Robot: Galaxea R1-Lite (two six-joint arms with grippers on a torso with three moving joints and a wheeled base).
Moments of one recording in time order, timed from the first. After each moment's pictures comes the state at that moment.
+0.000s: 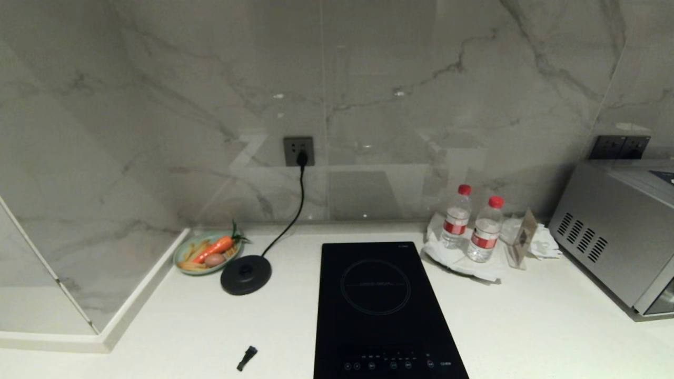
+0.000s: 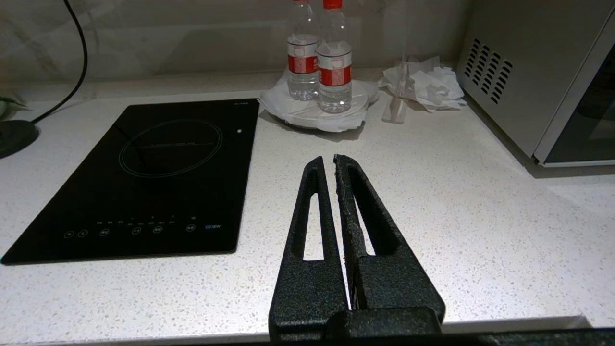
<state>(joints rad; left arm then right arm) 0.00 0.00 -0.06 0.13 0.01 -0.03 0.00 0.00 0.00 0.00 0.00 -0.01</state>
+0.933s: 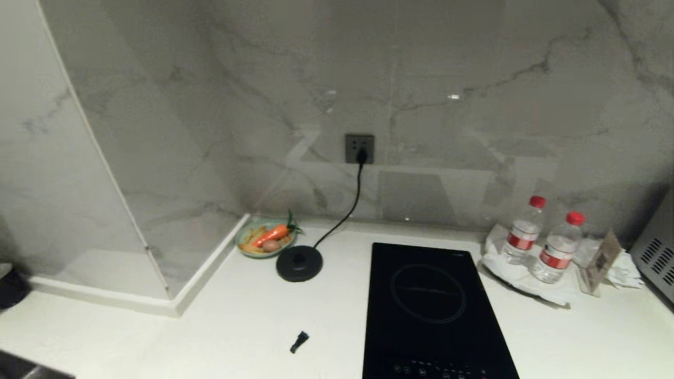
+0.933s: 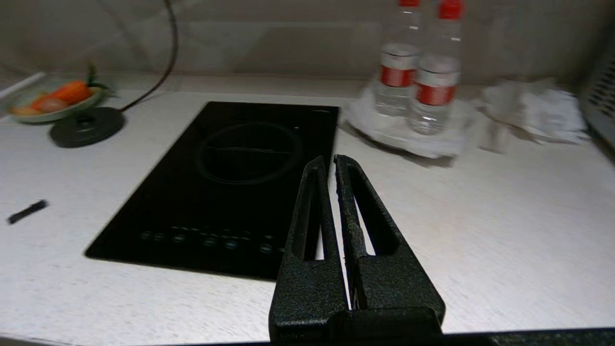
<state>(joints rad) 0.00 0.00 -0.06 0.13 0.01 -0.03 0.00 0.00 0.00 0.00 0.00 -0.01</state>
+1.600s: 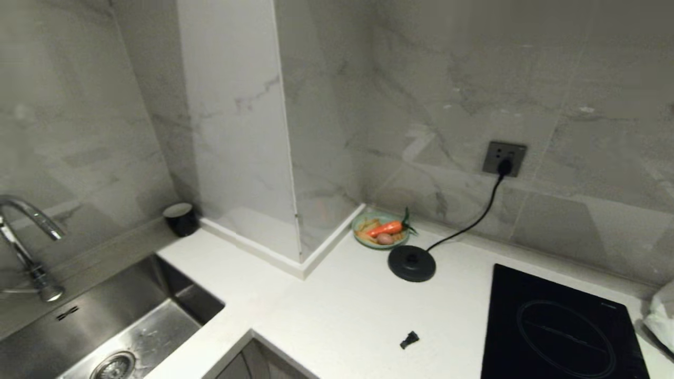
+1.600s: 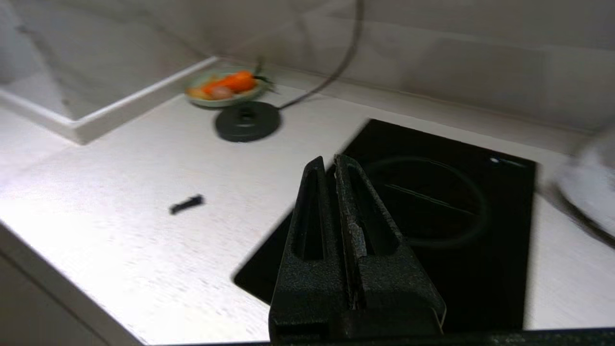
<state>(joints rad) 0.00 0.00 -0.06 0.13 0.01 -0.03 0.00 0.00 0.00 0.00 0.00 -0.01</state>
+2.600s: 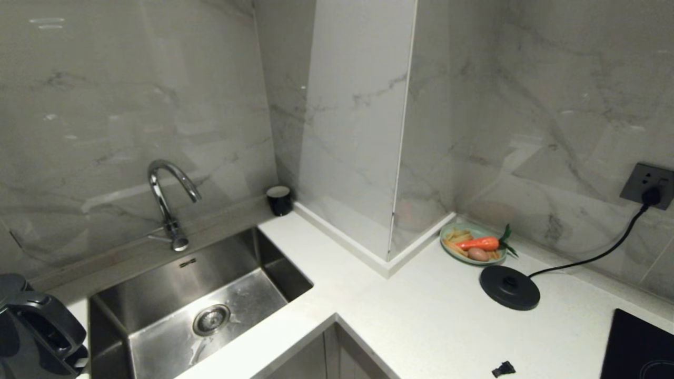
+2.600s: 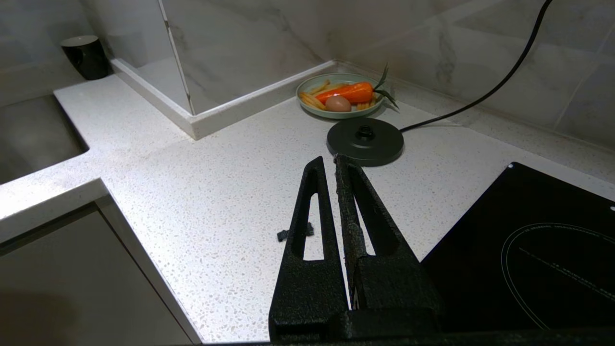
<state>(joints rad) 0.00 0.00 -0.06 0.13 0.01 -0.03 0.00 0.00 0.00 0.00 0.00 -0.01</state>
